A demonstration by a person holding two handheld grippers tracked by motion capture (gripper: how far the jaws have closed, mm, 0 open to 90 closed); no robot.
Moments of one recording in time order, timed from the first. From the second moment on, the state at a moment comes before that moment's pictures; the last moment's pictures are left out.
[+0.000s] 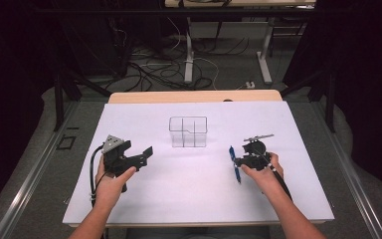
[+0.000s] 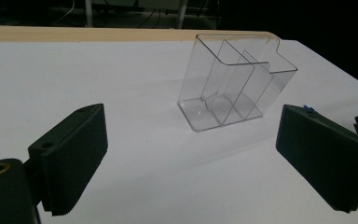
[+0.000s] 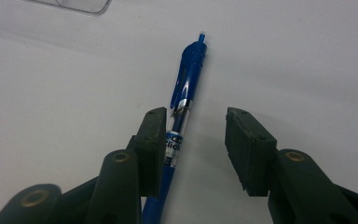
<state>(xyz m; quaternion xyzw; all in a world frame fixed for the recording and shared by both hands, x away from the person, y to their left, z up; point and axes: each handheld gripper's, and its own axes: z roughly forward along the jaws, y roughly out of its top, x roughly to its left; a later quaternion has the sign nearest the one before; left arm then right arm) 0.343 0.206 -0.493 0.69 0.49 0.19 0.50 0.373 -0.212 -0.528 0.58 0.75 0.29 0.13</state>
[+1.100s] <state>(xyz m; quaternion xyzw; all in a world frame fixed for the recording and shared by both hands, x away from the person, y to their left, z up) 0.344 0.203 -0.493 0.69 0.49 0.19 0.49 0.370 -0.192 -0.539 0.58 0.77 0.25 0.10</state>
